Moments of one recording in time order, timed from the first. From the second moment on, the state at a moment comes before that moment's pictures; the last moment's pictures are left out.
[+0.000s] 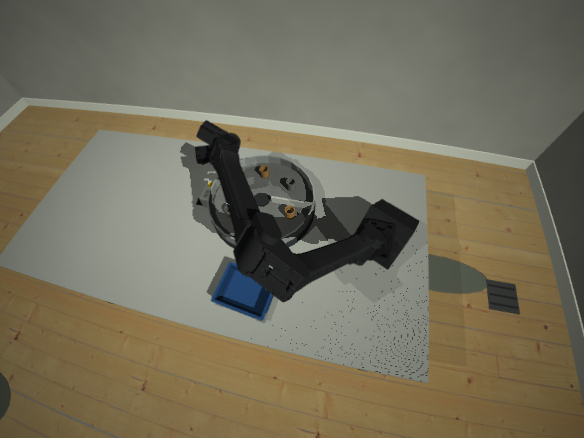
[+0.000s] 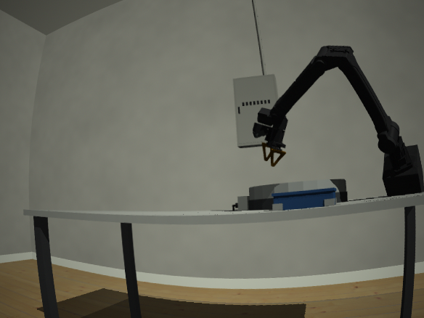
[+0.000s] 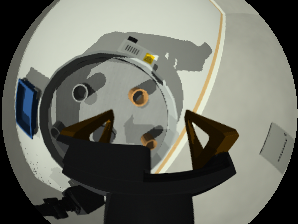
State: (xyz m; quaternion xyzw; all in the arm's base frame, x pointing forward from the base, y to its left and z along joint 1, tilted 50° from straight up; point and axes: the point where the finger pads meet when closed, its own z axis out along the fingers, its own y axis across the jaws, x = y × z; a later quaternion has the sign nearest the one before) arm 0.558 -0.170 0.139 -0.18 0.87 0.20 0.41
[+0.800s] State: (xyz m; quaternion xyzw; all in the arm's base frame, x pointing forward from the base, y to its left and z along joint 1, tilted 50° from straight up) arm 0.303 -0.137 0.113 0.27 0.87 0.42 0.03
